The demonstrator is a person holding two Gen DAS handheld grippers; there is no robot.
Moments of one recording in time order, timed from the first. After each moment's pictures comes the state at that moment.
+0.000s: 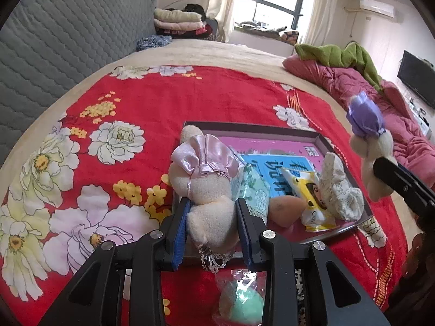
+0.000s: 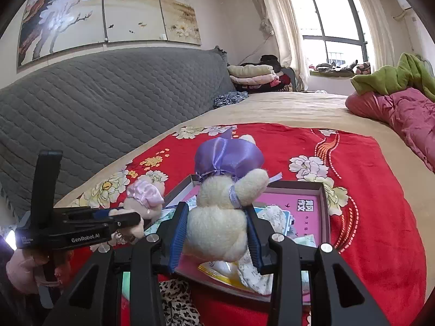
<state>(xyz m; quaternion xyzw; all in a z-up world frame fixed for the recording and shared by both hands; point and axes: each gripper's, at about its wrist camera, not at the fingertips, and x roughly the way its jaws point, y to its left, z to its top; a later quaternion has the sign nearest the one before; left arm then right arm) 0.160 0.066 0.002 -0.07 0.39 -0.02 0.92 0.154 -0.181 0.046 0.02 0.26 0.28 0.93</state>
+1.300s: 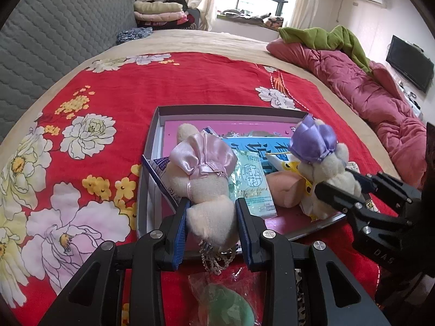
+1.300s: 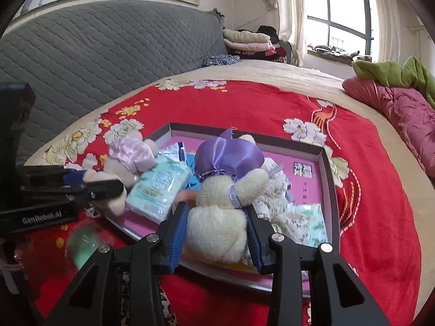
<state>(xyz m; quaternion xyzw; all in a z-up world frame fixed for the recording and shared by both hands) 0.171 0.041 -0.017 -0.06 0.41 -0.06 0.91 0.173 -0.153 -0.010 -0.07 0.34 0.23 0.91</state>
